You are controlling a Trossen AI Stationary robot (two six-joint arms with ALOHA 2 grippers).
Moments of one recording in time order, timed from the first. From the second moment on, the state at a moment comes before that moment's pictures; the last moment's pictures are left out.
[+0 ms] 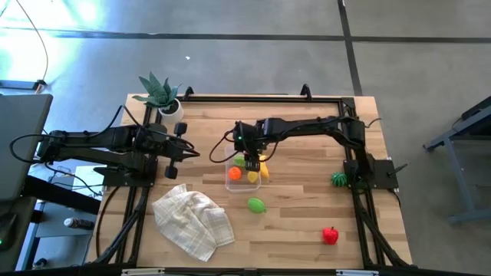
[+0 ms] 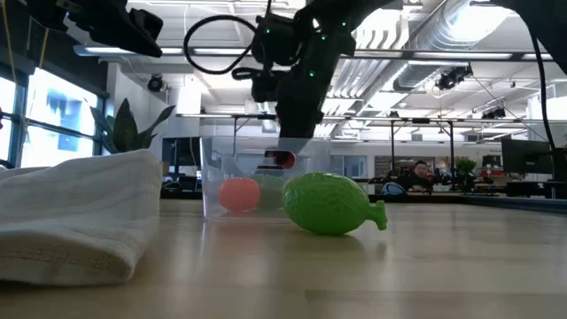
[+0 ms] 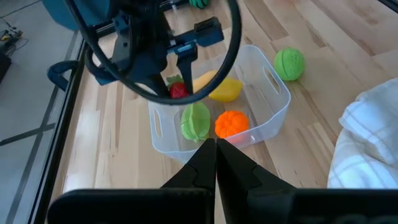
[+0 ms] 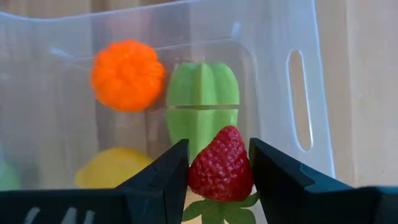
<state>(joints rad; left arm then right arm) 0.16 0.70 0.68 -0.55 0.01 0.37 -0.15 2.06 1.64 -0.78 -0.09 -0.09</state>
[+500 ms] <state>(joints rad) 0.16 0.70 0.68 -0.55 0.01 0.37 -0.15 2.13 1.64 -0.77 -0.06 -0.08</state>
